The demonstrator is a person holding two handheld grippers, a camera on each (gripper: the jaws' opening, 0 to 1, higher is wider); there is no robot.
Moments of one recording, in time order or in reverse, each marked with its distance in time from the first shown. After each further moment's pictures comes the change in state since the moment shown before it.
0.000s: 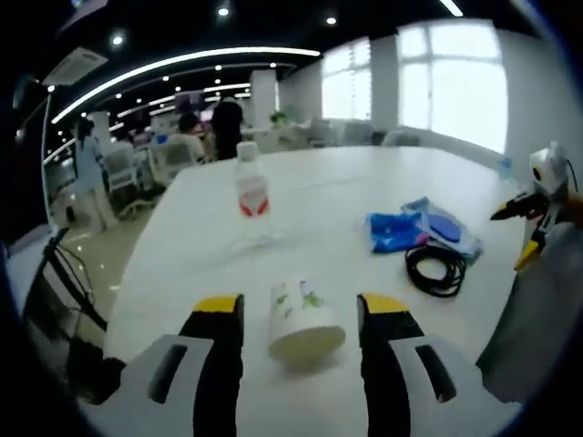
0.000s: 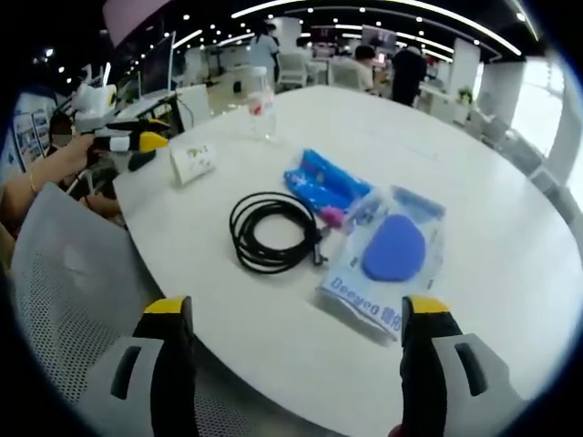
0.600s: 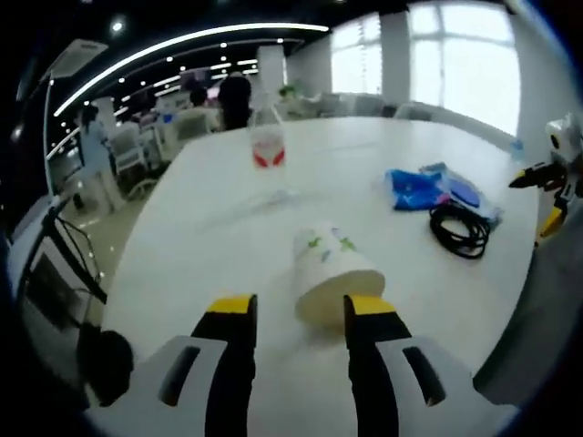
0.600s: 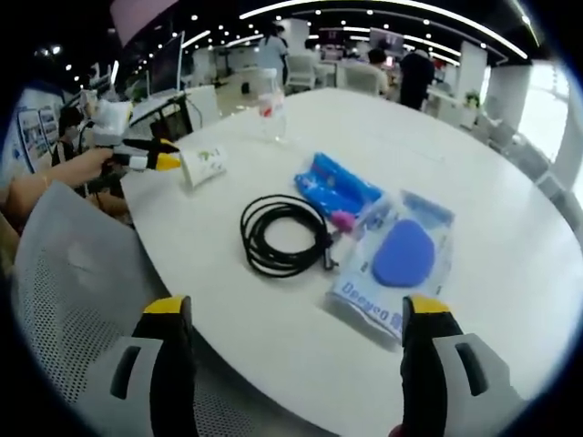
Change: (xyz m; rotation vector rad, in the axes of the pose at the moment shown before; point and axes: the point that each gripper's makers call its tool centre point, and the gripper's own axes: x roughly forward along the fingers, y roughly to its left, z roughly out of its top) left arm 0.013 0.018 -0.049 0.008 0.127 0.042; right arm 0.001 0.010 0.006 -0.018 -0.025 0.043
